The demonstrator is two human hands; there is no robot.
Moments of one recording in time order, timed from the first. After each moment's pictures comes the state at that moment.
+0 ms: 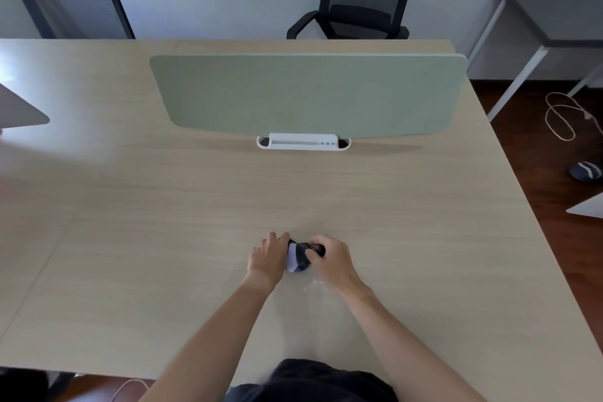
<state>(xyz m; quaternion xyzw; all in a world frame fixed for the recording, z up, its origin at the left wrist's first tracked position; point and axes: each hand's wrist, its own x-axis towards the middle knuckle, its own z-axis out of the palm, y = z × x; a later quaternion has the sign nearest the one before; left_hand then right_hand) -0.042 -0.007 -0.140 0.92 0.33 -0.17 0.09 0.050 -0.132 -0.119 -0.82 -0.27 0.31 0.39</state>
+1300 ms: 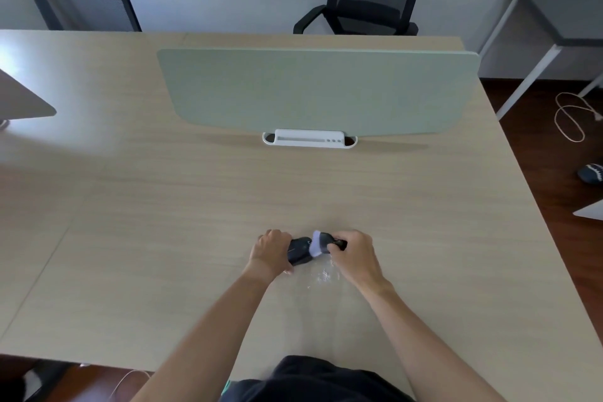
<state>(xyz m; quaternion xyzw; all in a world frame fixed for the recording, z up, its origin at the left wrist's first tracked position) -0.035 0.008 -0.135 0.91 0.32 -0.20 0.16 0.075 -0.148 -0.123 -0.86 -0.29 0.24 0.35</state>
